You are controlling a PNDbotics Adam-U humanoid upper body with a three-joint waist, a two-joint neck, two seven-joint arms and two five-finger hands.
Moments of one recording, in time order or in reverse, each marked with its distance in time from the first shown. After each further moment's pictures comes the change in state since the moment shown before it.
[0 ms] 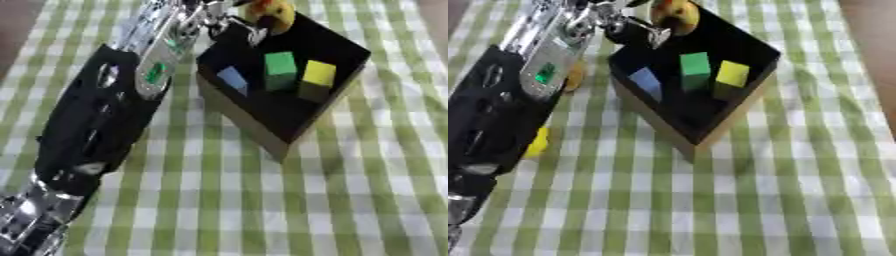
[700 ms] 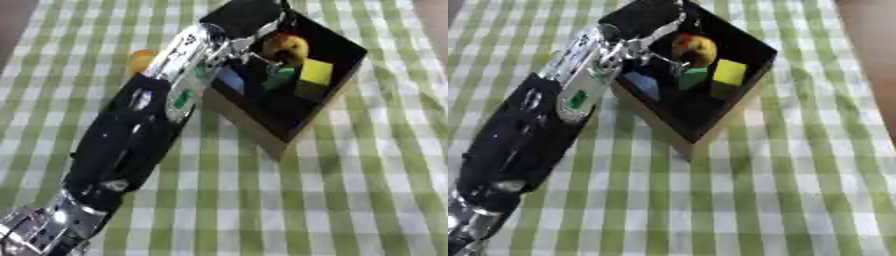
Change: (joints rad) left arm 0.053 -0.066 -0.031 0.080 -0.007 0.003 0.017; right arm -0.003 0.009 -0.001 0.000 0.000 0.006 0.002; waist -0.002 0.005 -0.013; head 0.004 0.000
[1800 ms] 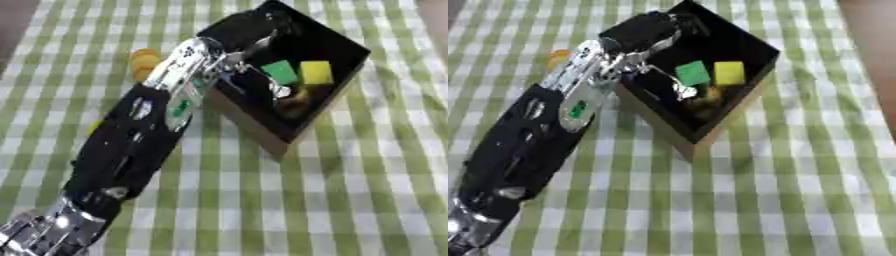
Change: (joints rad) left arm 0.013 0.030 0.022 -0.037 0.004 0.021 0.002; right arm 0.018 0.003 -0.006 0.000 0.000 0.009 0.000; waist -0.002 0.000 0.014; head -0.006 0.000
